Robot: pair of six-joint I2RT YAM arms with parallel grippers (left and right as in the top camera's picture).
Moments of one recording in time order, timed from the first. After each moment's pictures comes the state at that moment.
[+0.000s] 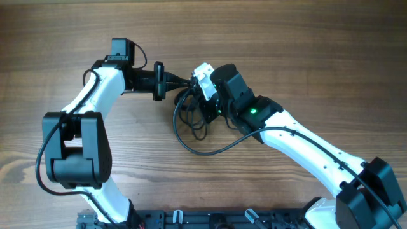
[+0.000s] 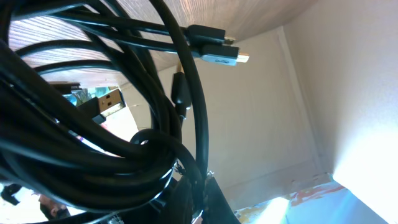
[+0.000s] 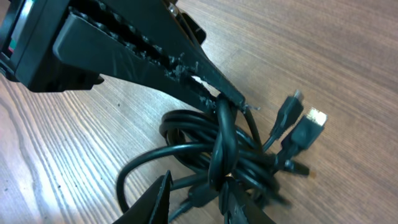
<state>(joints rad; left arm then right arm) -0.04 1.91 1.27 -0.69 1.29 -1.43 0.69 1.58 1.09 -0.26 -0.19 0.08</state>
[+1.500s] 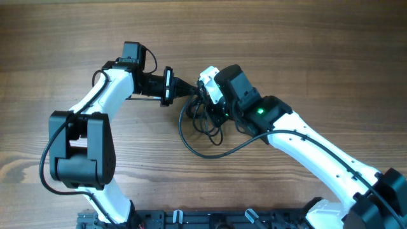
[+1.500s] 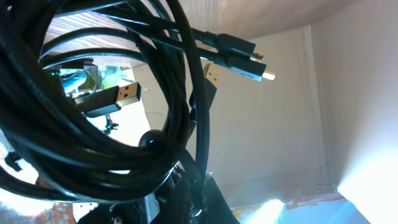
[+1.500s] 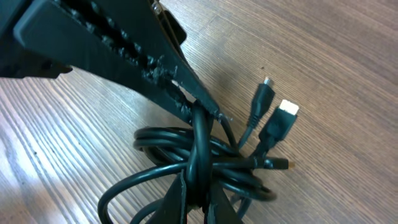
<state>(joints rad) -0.09 1.91 1.25 -0.73 1.30 -1.50 0.68 1.52 1.12 -0.49 -0.12 0.02</state>
